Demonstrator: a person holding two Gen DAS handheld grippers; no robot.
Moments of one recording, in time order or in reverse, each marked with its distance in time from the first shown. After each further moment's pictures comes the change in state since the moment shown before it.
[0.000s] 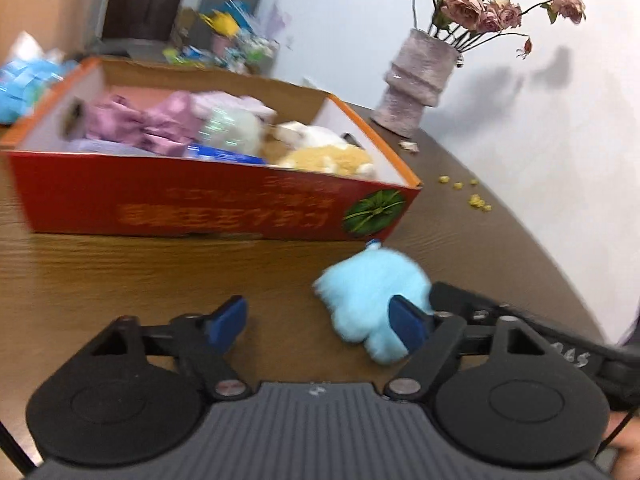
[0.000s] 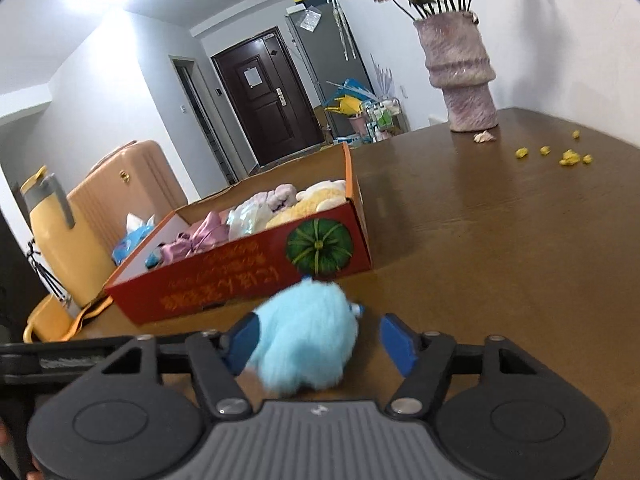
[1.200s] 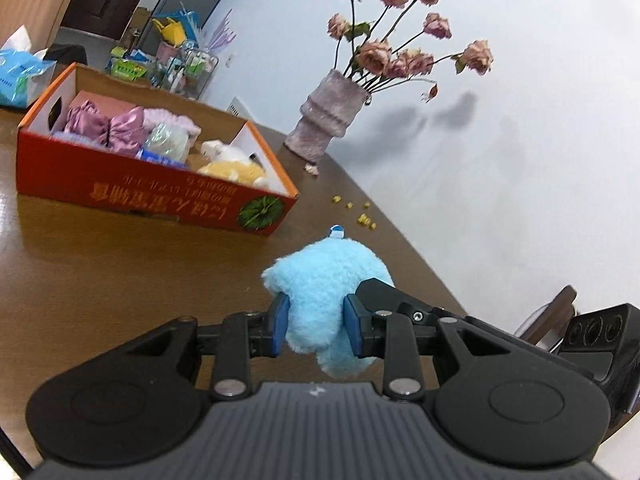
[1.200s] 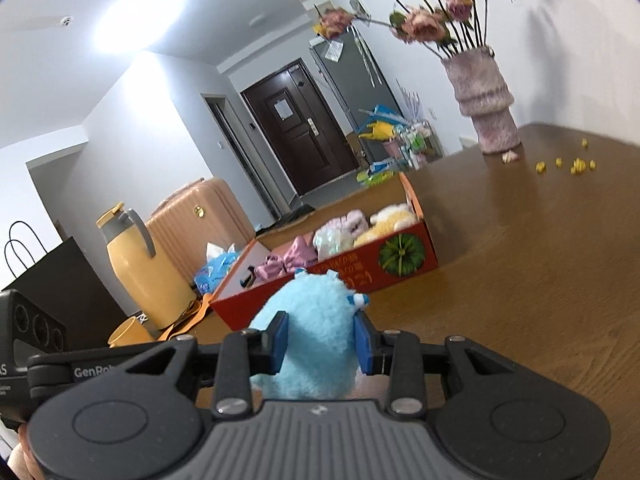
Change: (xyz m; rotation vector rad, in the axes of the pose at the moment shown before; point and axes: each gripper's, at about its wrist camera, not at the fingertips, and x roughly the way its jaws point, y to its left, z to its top) left arm -0.111 -0.023 -0.034 -0.057 -0.094 -0.254; right arm -0.105 0.054 -0.024 0.044 -0.105 0.122
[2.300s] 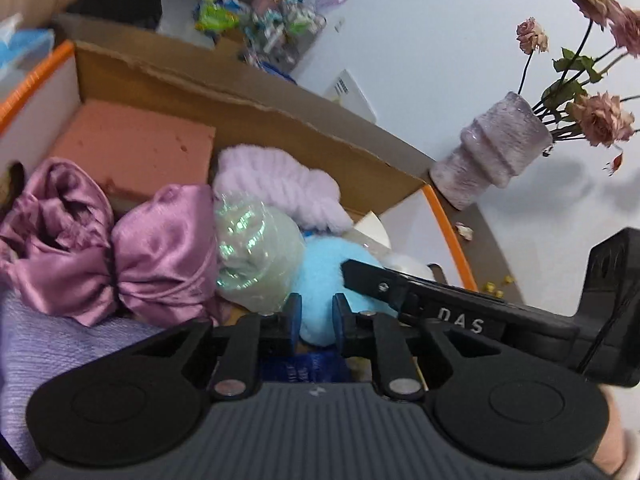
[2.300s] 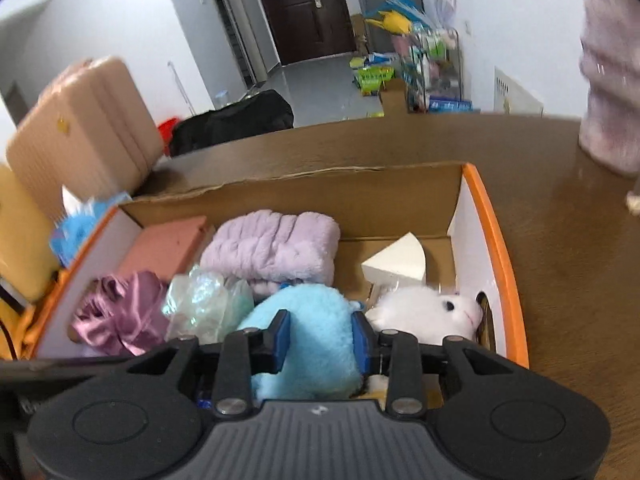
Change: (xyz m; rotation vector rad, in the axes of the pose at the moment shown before) left arm 0.184 0.158 0.168 -0.191 0.123 0.251; right arm 0.353 -0.034 0.134 -0.190 0.444 -0.124
